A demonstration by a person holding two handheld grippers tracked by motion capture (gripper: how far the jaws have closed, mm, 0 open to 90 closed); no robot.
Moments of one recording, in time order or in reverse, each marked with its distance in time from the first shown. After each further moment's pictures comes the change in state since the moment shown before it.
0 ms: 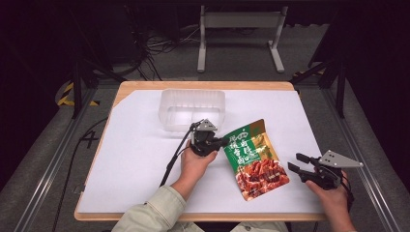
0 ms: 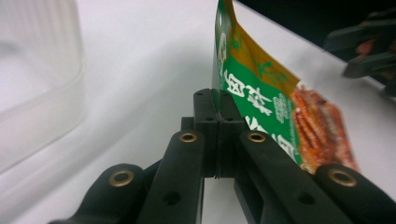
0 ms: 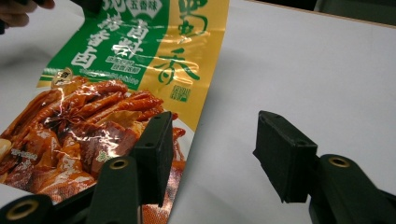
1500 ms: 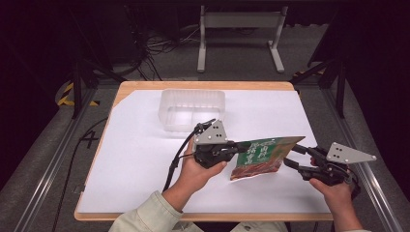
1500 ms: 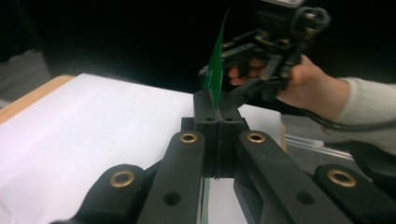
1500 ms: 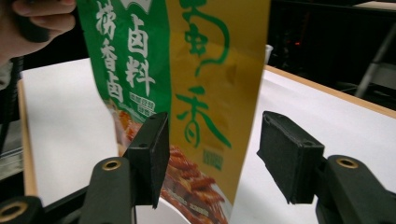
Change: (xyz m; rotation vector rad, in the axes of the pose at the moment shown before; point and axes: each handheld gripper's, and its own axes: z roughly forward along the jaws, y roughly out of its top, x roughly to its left) left arm -0.092 0.047 -0.068 -0.147 -0.193 0.367; right arm 0.025 0.060 -0.019 -0.173 0.209 -0.128
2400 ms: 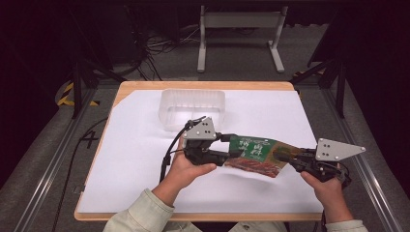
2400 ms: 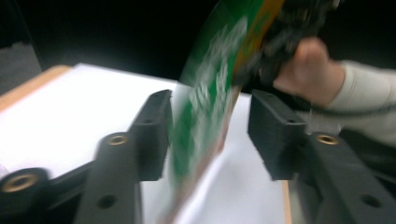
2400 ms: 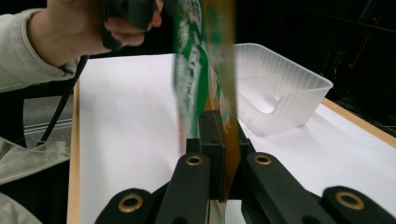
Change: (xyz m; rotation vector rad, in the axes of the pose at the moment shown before) left arm 0.020 -0.017 -0.010 0.039 -0.023 -0.029; right arm 0.017 0.037 0.019 -0.003 0.175 -0.140
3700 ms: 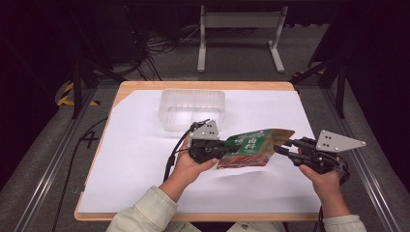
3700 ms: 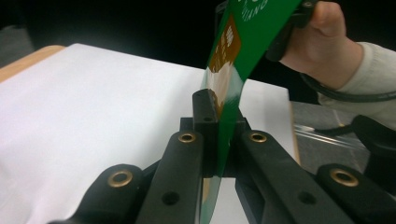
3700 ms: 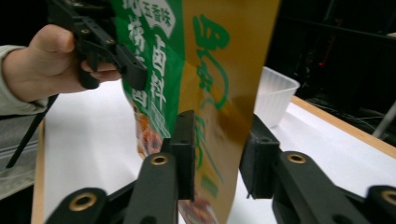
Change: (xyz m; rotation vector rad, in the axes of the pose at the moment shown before) left arm 0.016 -0.017 0.013 0.008 0.005 -0.051; right arm -0.016 -0.002 0.002 -0.032 -0.101 0.063
